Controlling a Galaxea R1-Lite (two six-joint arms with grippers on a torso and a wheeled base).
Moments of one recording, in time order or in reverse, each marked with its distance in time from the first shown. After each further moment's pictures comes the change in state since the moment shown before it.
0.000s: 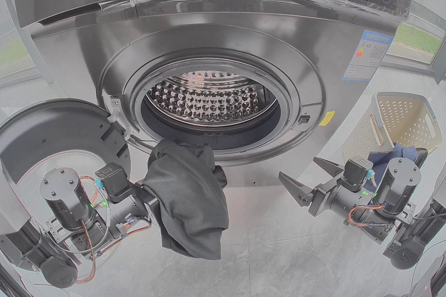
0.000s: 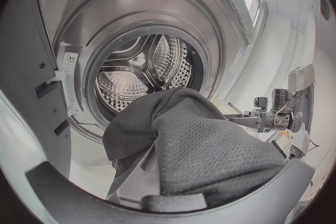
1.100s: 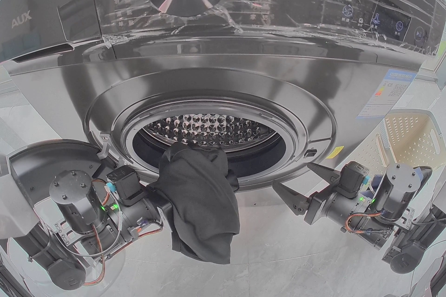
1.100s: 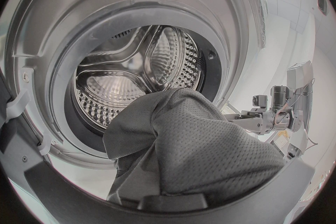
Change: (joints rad) left arm -0.053 0.035 -0.031 0.000 0.018 0.003; right arm 0.045 -0.001 0.012 0.001 0.001 0.002
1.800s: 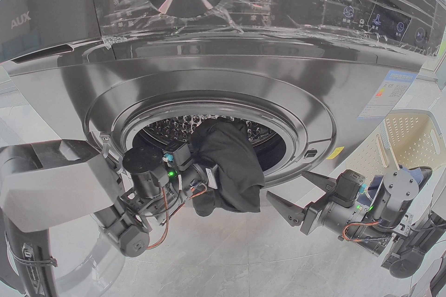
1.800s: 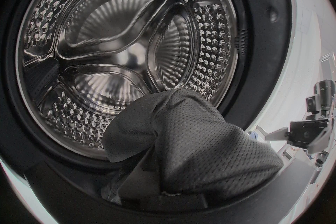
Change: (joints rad) left arm 0.022 0.379 -0.479 0.001 0.045 -0.006; right arm 0.045 0.004 0.021 0.000 0.001 0.004
